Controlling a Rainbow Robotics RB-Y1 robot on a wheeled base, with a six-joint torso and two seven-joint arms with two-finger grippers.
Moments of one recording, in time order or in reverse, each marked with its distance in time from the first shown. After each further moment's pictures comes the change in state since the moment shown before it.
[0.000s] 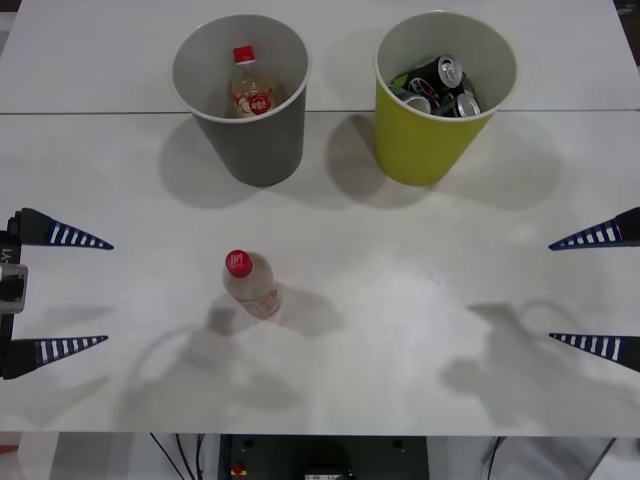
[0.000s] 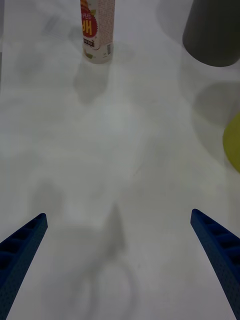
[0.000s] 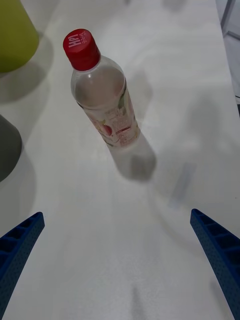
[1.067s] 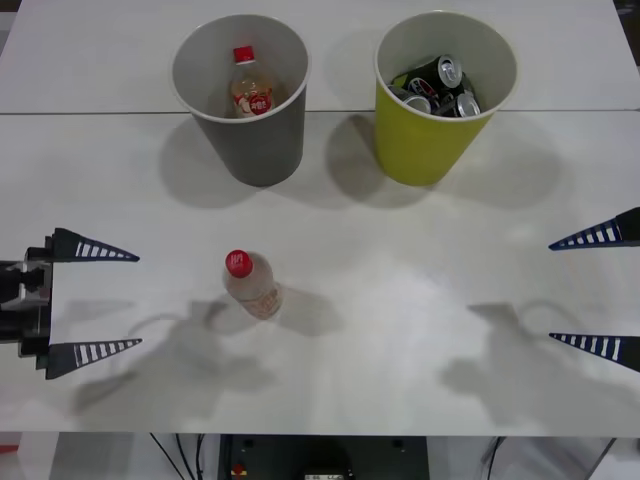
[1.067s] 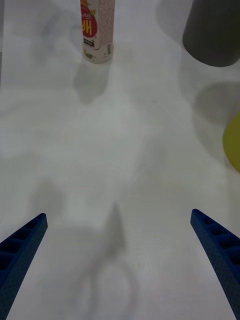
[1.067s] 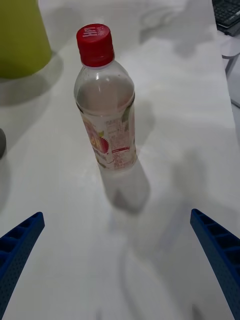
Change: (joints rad) right arm 0.000 0.000 0.000 0.000 0.000 0.000 0.000; left arm -0.169 -0.199 -0.139 0.312 0.087 -0.113 -0.115
